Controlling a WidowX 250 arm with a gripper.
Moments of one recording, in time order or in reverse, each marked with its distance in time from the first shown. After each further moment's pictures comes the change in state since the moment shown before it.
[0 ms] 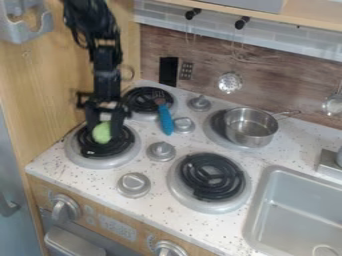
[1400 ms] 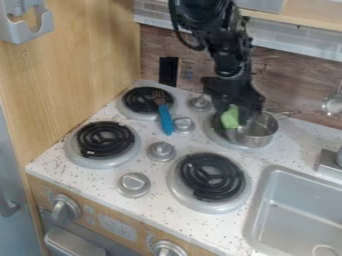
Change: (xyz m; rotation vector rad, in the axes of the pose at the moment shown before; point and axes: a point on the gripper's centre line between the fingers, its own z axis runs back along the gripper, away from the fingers) arm 0.046 -0.195 0.025 -0.088 -0.576 -0.312
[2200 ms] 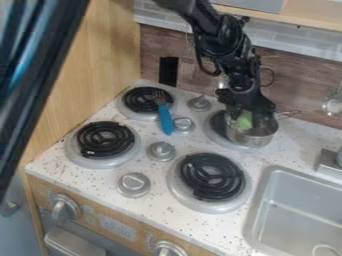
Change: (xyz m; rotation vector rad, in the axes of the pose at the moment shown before) arm 0.037 0.001 -0.062 -0.015 -0.070 0.069
